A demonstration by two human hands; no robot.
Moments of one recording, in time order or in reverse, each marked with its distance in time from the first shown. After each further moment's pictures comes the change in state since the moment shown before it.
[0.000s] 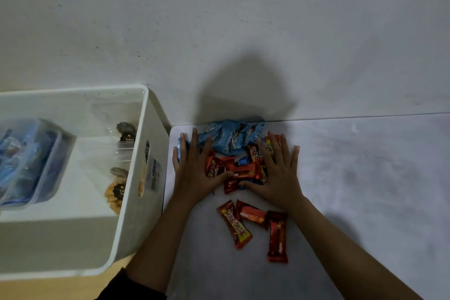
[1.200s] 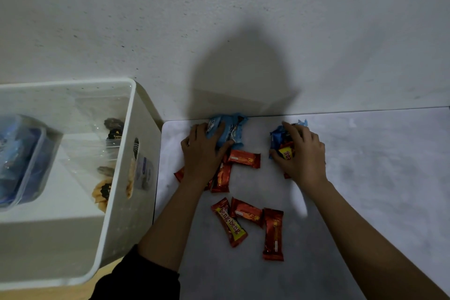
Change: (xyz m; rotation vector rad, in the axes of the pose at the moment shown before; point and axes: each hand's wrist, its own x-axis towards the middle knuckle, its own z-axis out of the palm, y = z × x) left_hand 0.042 0.032 0.010 0.076 0.049 -0.032; right_hand 0.018 0.044 -0.035 -0.033 0.156 0.175
